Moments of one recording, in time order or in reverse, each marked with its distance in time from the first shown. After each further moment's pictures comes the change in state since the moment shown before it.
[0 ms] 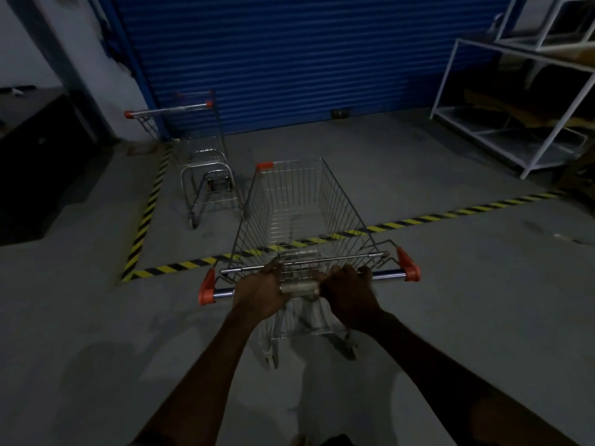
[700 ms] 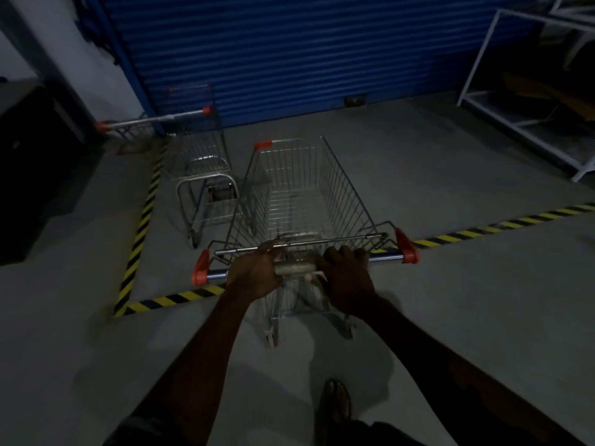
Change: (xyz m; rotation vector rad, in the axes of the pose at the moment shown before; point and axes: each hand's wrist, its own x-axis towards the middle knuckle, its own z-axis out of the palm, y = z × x) left_hand 0.344 -0.174 -0.027 -0.008 -0.038 0.016; right_hand 0.372 0.045 0.094 0.072 0.141 -0.036
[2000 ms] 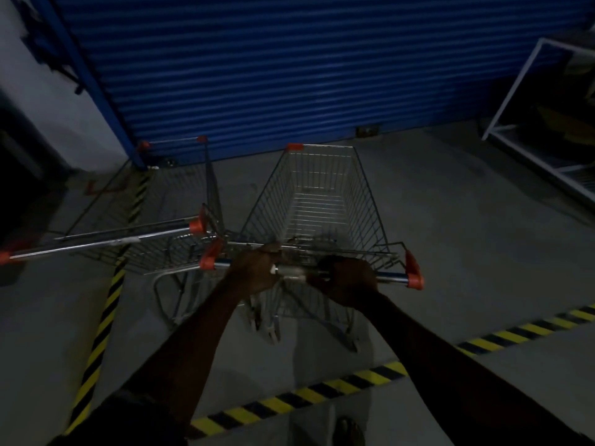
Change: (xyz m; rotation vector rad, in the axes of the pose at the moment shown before) left_hand 0.624 -0.286 -0.048 -0.093 -0.053 0.177; right_hand 0.617 0.164 0.196 0.054 -0.246 0.193
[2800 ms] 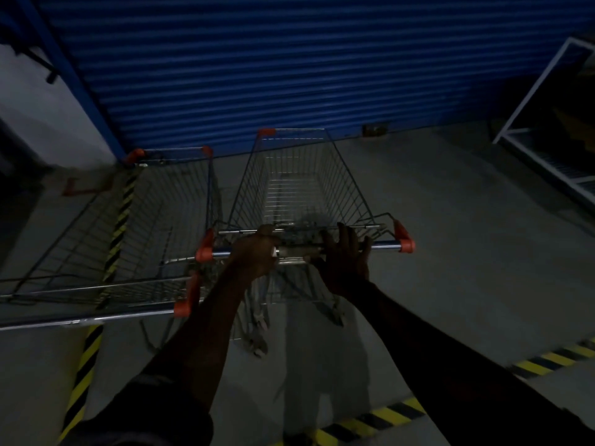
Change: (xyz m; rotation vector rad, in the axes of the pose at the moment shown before) left_hand 0.194 -0.149 -0.039 -0.076 -0.078 -0.210; right_hand 0.244 -0.024 0.037 -0.028 -0.015 0.223
